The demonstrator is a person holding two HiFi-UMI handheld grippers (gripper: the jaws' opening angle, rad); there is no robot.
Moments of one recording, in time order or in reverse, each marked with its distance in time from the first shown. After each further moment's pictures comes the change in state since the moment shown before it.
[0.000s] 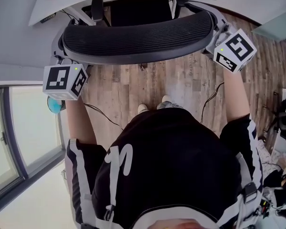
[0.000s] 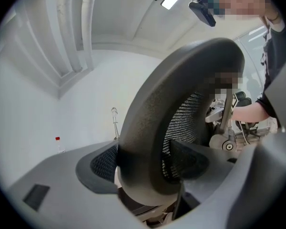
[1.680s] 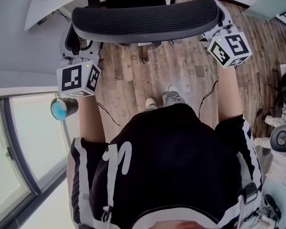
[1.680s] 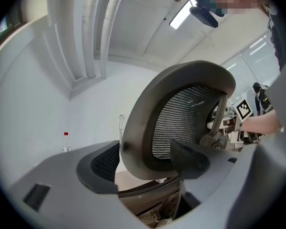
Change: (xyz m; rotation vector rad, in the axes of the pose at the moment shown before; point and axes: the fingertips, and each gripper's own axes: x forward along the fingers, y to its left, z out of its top) left arm -0.061 0.024 -0.028 -0.090 -0.179 0.036; right arm -0.013 0.040 0.001 0.056 -0.086 -0.491
